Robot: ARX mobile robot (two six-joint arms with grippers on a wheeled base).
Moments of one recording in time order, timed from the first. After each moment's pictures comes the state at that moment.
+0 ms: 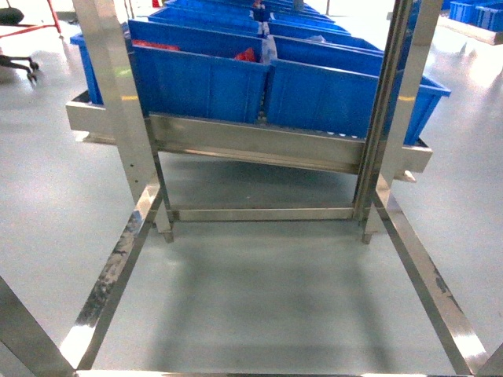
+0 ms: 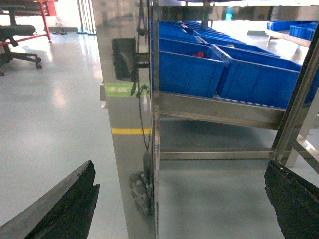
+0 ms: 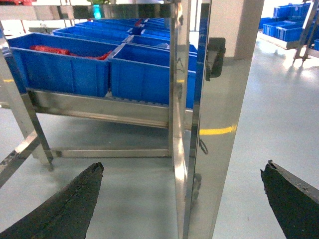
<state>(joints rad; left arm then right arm) 0.00 0.01 0.01 -0.01 0.00 0.00 0.00 0.00 0.01 -0.01 0.00 0.00</state>
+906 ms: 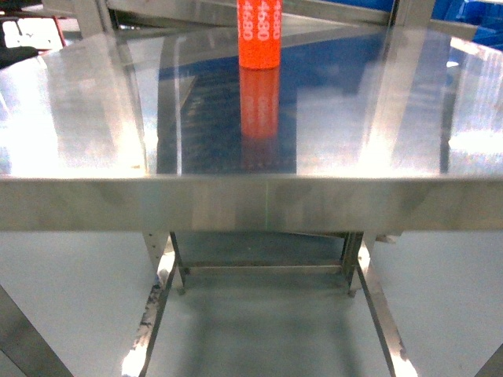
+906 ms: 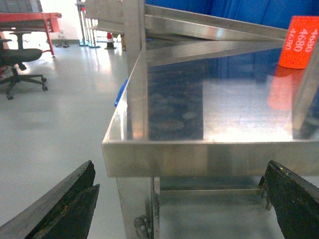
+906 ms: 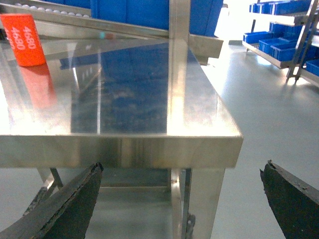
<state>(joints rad) 0.00 0.01 0.01 0.00 0.00 0.00 0.00 0.00 0.01 0.00 0.00 0.00</state>
